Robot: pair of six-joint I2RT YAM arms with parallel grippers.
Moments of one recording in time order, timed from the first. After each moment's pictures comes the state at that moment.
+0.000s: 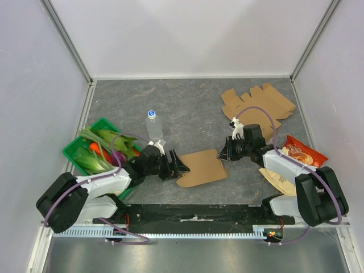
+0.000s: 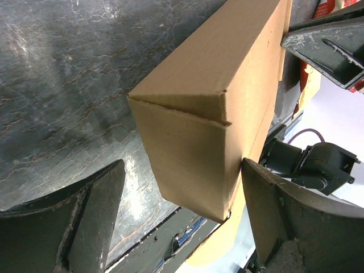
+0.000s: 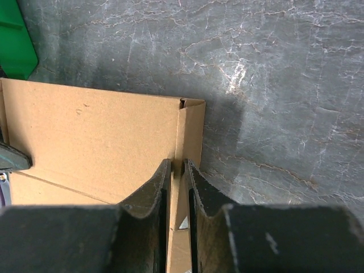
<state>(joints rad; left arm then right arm) -0.74 1.19 0.36 0.17 0.27 -1.07 0.31 1.30 0.55 -0.07 -0.51 0.31</state>
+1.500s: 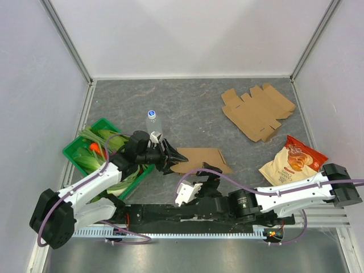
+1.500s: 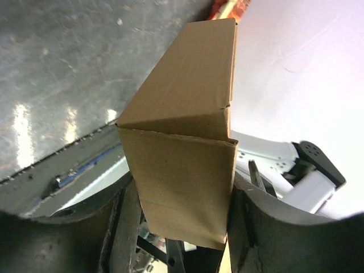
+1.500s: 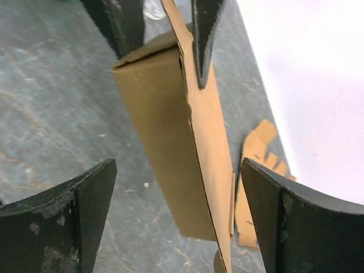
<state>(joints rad) -0.60 1.07 0.55 -0.09 0.60 -1.37 1.69 1.14 0.73 -0.25 0.95 -0.25</state>
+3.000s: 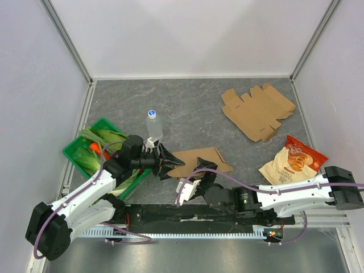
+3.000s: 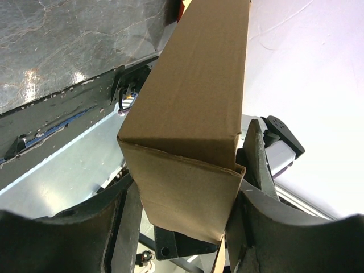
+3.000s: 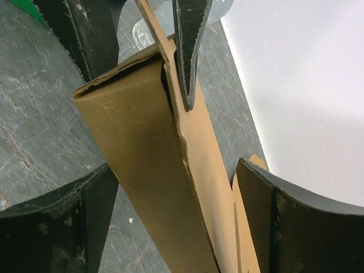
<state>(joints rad) -0.57 0.92 0.48 -0.10 0.74 -1.54 1.59 1.10 0.61 0.13 0.84 -0.59</state>
